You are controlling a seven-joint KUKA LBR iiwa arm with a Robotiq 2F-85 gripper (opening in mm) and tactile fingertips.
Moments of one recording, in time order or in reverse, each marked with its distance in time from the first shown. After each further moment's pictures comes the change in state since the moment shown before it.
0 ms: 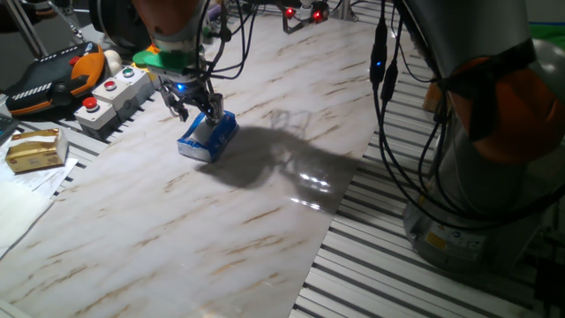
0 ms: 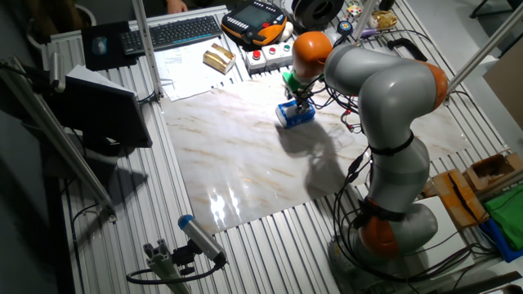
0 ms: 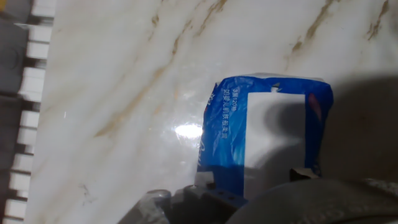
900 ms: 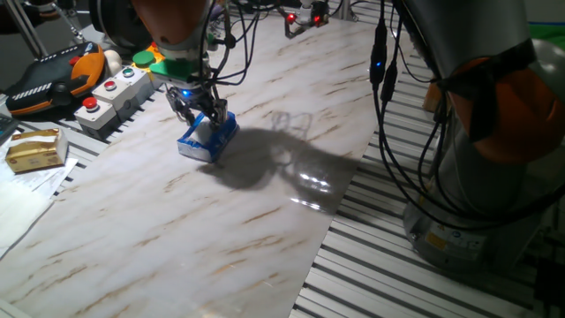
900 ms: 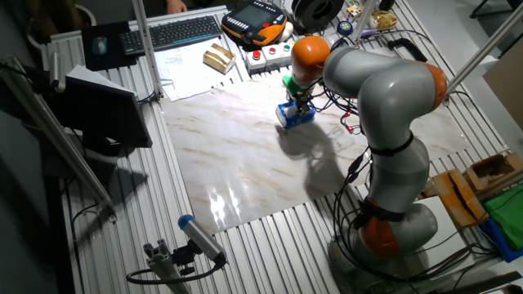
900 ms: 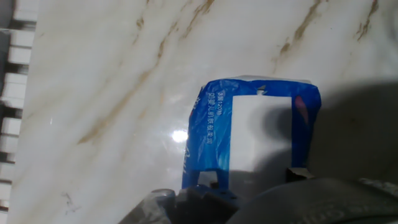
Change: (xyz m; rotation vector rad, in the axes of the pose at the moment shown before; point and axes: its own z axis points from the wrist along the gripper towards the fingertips) arm -0.002 -0.014 0.005 0.006 -0.016 0.005
